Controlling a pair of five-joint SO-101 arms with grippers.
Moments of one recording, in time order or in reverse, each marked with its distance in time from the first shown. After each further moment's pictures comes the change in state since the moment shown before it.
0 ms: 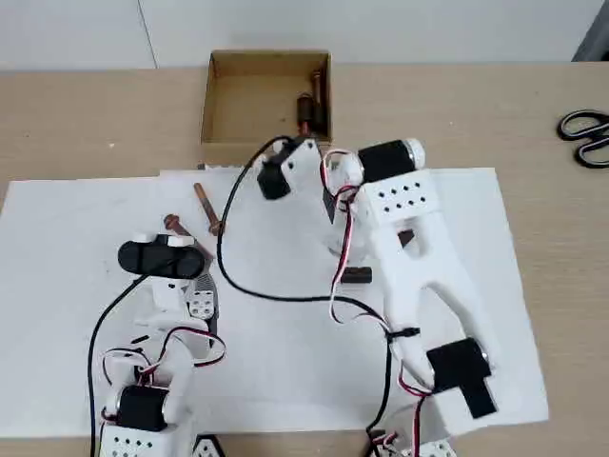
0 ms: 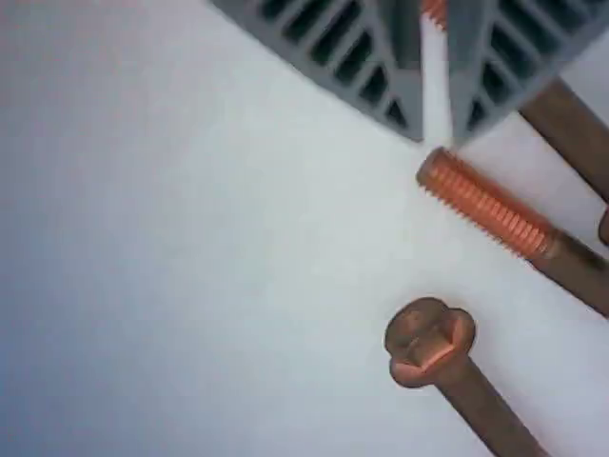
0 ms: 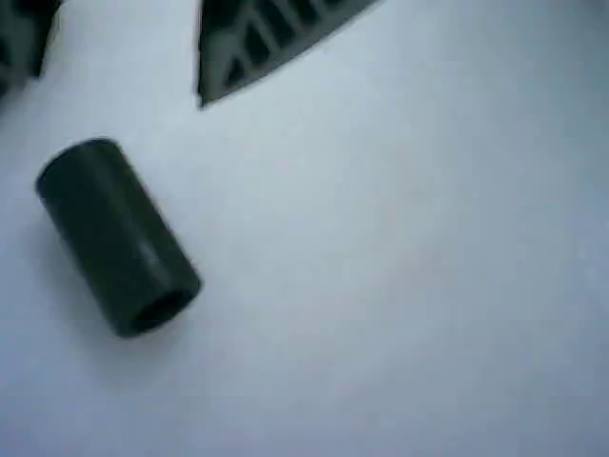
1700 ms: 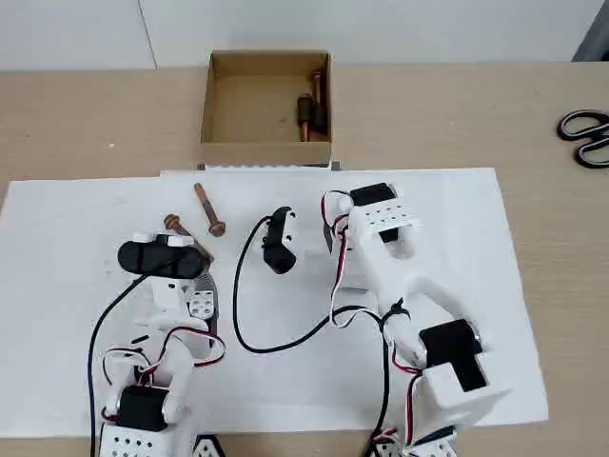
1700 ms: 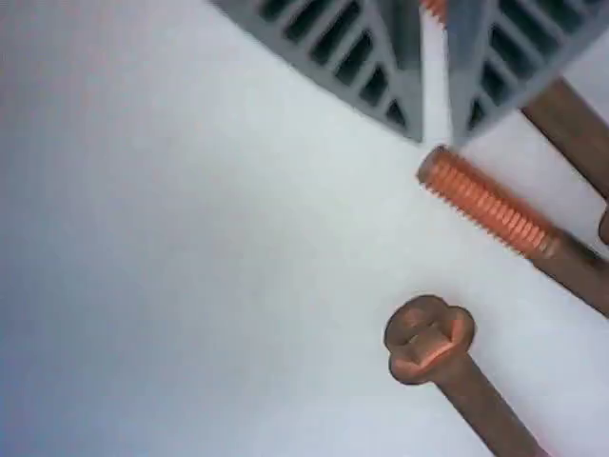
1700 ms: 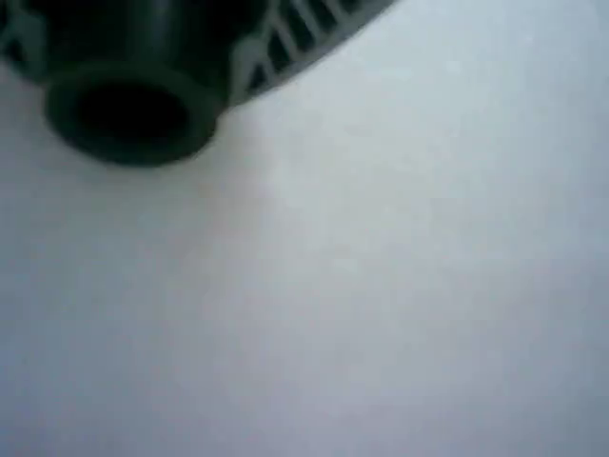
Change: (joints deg) left arm 0.0 0.0 0.0 0.0 0.0; right arm 1.7 8.7 21.8 -23.9 28.0
